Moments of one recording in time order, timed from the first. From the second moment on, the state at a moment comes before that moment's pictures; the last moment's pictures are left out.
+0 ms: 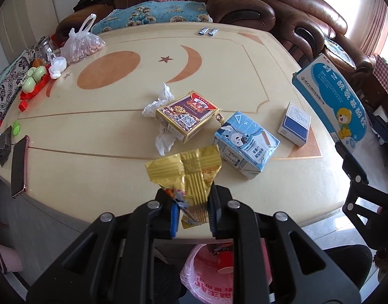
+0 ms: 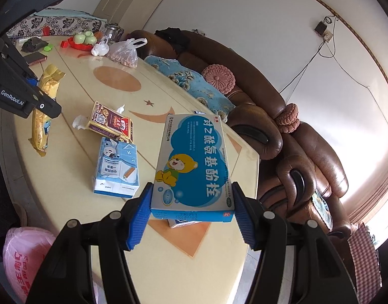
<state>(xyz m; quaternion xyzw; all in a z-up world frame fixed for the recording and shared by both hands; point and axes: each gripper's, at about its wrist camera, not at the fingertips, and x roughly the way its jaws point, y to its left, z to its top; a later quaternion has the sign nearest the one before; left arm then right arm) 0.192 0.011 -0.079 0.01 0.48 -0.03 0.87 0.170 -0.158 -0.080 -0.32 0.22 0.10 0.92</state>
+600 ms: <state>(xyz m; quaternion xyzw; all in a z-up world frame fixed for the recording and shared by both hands) 0.110 0.020 -0.056 0.03 0.46 -0.06 0.89 0.065 -0.137 -0.046 -0.30 0.22 0.08 0.92</state>
